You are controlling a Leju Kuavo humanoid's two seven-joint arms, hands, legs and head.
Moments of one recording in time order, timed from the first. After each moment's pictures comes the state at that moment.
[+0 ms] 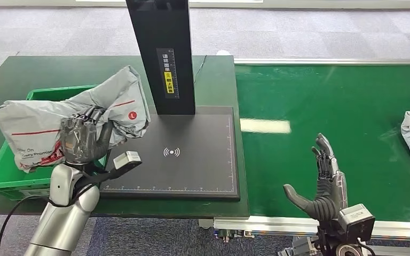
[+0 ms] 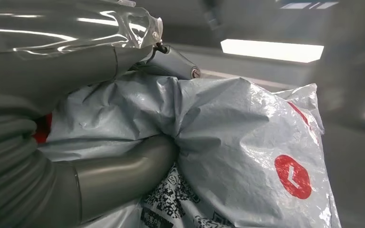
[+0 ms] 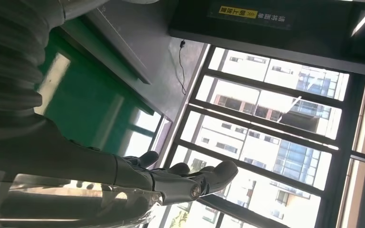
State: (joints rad) left arm -0.37 0.08 -0.15 -1.30 -1.11 0.55 -0.22; right arm 0.05 -0.09 -0.02 -1.54 0.08 0.06 -0.62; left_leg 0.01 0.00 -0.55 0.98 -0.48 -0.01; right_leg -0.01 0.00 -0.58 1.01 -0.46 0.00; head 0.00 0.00
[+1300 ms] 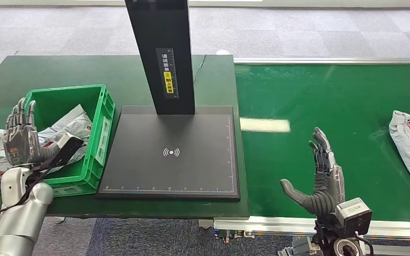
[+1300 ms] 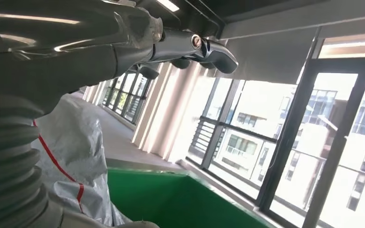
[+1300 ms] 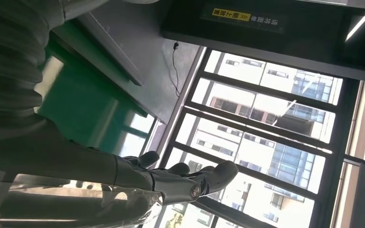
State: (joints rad) left arm -0.42 0.24 0.13 -0.97 -1.01 0.53 -0.19; right arm 0.01 -0.09 0.01 -1.53 0.08 0.05 -0.60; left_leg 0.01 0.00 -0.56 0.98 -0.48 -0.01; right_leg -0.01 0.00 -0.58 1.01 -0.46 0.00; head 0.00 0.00
